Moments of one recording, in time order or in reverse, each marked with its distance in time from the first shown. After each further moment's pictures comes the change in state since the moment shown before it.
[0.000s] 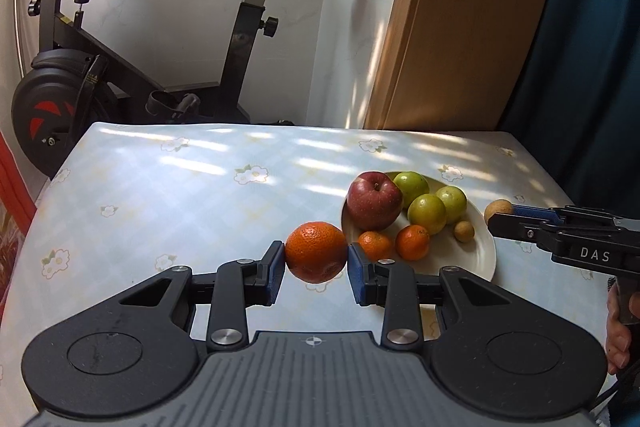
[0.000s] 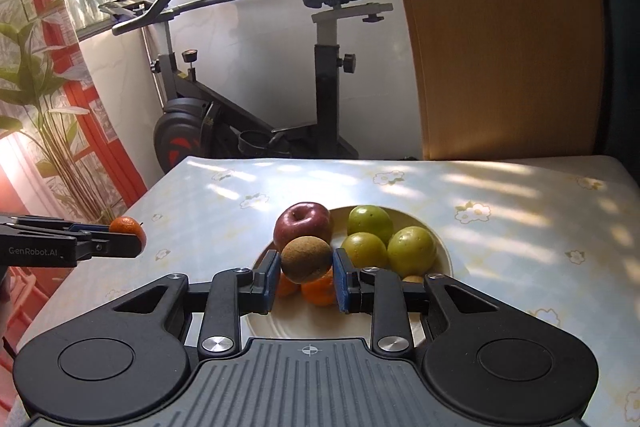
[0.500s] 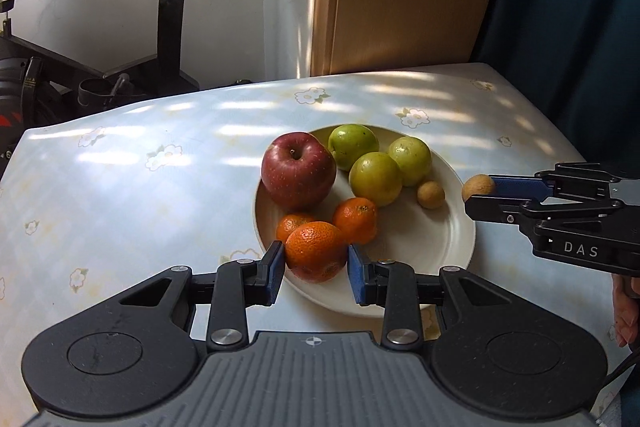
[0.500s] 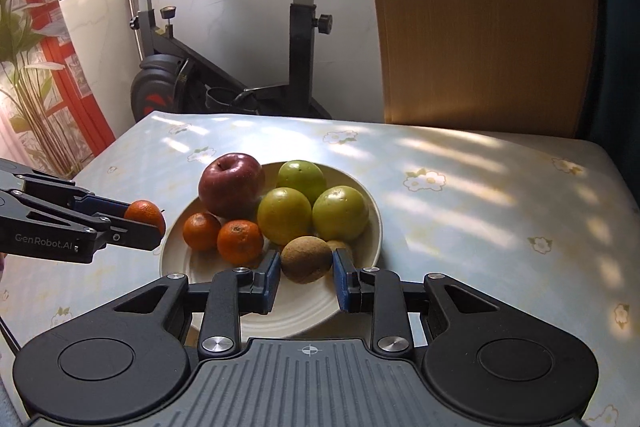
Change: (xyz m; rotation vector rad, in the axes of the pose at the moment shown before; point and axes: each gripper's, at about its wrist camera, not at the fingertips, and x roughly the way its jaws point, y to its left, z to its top) left arm 0.079 -0.068 -0.001 0.132 0.176 -0.038; right arm 0.025 -0.054 -0.023 -0.040 0.130 -0.033
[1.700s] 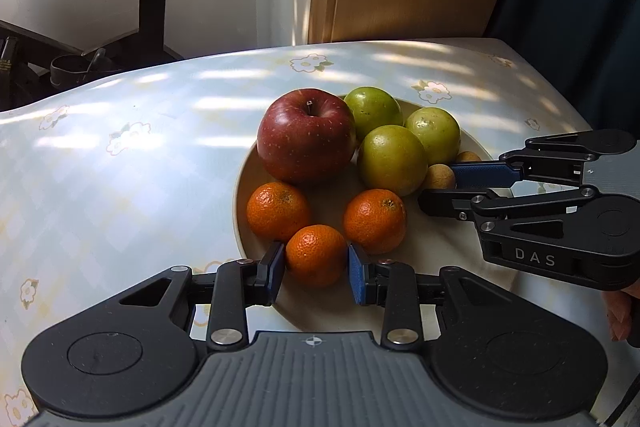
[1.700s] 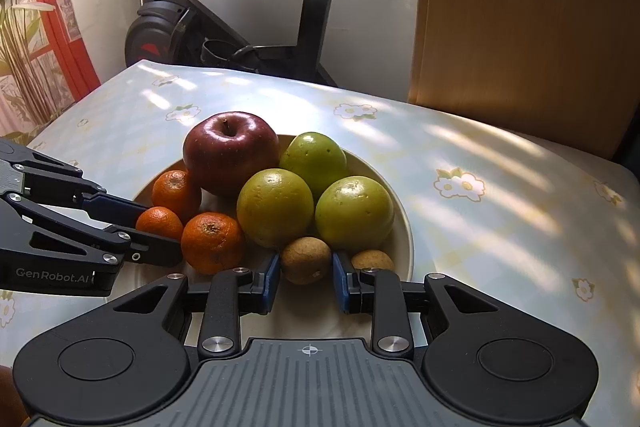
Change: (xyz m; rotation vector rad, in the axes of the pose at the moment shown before) left arm 0.061 0.007 0.003 -0.010 0.046 -0.023; right arm 0.076 0.013 0.016 -0.120 0.098 -0.046
